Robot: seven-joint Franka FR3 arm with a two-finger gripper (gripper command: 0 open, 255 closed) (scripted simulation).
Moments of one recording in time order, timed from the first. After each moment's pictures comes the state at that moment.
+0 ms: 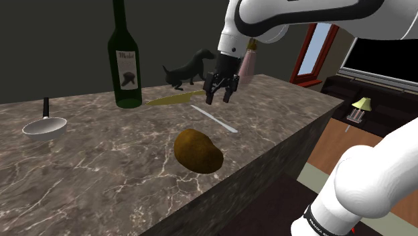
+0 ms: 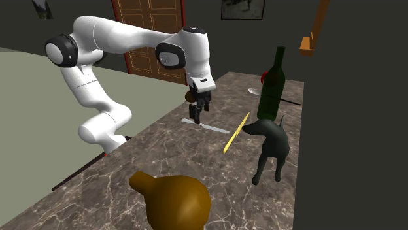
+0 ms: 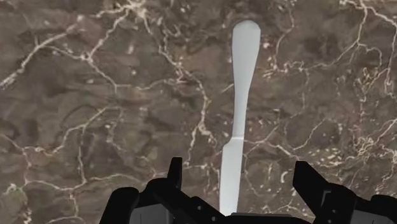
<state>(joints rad) 0.04 -0.36 0.15 -2.12 0.20 1.80 0.15</state>
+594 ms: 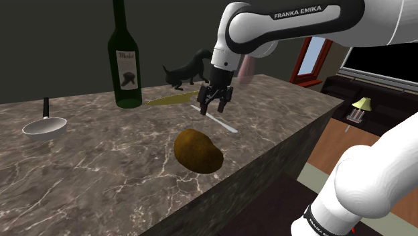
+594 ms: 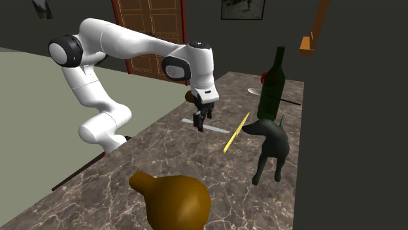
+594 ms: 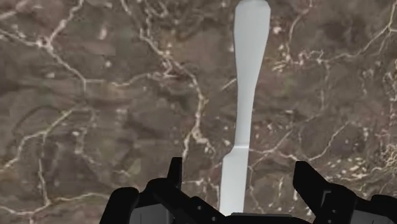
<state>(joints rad) 0.05 -0.31 0.17 -2.18 0.21 1.90 0.16</state>
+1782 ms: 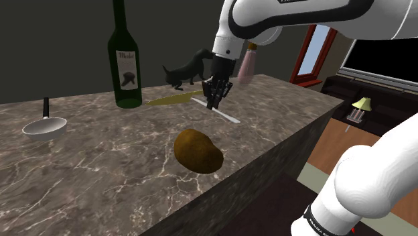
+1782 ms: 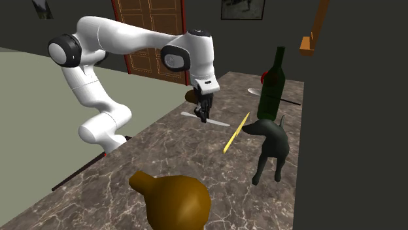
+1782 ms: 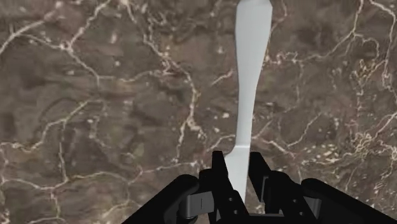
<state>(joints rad) 0.05 -0.32 0.17 -2.10 0.20 1.81 0.17</state>
